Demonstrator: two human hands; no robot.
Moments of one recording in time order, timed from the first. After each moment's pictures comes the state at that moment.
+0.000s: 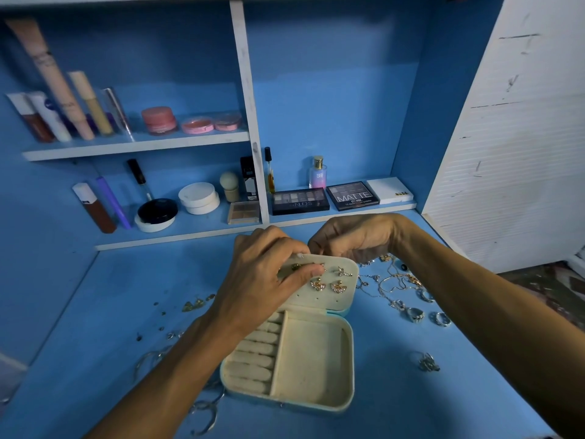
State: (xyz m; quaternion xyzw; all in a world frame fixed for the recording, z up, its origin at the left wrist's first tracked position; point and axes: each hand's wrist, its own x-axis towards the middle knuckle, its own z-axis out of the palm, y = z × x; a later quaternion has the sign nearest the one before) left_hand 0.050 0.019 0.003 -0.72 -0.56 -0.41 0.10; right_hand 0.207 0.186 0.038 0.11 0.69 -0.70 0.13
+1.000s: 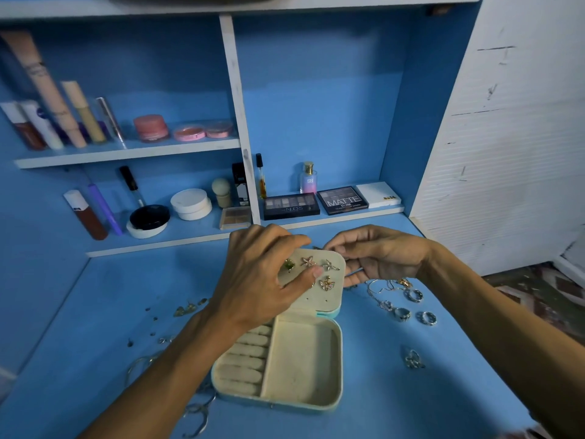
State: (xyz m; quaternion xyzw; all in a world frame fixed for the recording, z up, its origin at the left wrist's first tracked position) left_hand 0.059 0.022 0.011 -0.72 -0.57 -0.36 0.16; right_hand 0.266 0.180 0.018 0.18 0.60 -0.78 -0.04
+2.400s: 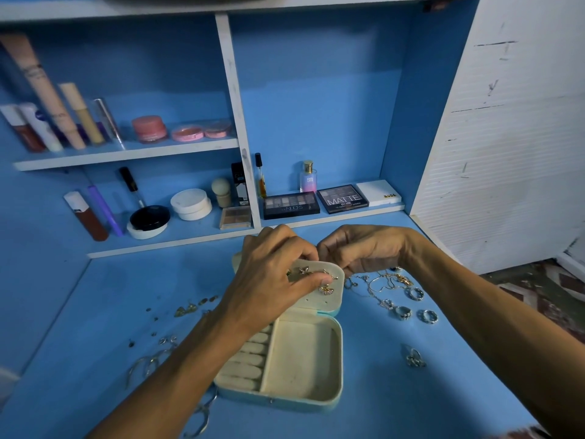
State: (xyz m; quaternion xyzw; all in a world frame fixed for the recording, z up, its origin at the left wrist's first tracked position) left_hand 0.073 0.025 0.015 -0.72 -0.55 -0.40 0.06; right_hand 0.240 0.175 0.034 0.12 0.68 -0.72 0.06
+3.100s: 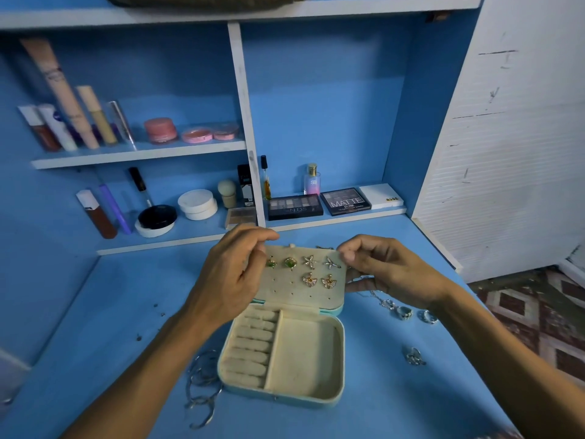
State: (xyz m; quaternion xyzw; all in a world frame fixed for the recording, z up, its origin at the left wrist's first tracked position) left_hand 0.030 0.003 0.019 -0.67 -0.60 -0.44 0.00; right_hand 0.280 0.121 0.016 0.25 0.66 -0.67 -0.23
